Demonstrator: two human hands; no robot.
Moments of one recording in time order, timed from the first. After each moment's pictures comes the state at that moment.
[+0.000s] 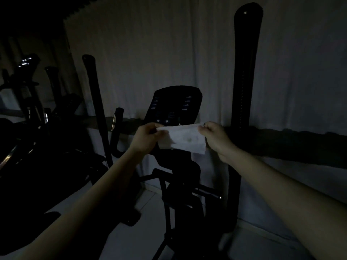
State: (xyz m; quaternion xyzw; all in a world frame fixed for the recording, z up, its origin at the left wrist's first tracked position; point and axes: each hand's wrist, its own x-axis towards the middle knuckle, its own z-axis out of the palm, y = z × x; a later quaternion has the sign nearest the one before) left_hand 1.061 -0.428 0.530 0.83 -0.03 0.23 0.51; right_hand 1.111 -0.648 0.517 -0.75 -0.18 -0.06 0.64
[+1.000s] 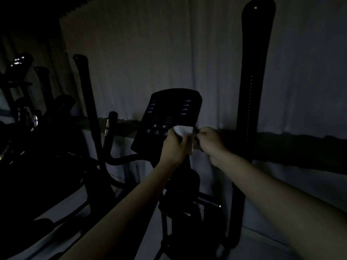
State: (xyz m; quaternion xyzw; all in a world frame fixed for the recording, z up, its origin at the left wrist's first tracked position) left_hand 1.119 -0.502 0.502 0.83 -0.01 0.30 0.47; right_hand 1.154 -0.617 0.522 -0.79 -0.09 -0.07 0.60
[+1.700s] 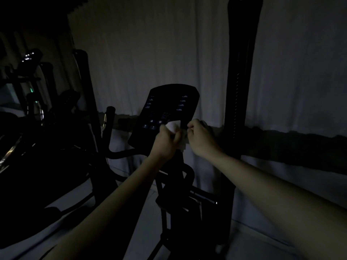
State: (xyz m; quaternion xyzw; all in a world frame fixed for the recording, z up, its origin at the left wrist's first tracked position) left_hand 1.130 -0.501 0.498 0.87 0.02 0.28 0.42; right_hand 1.149 -0.639 0.518 -0.87 -0.24 -0.17 0.39
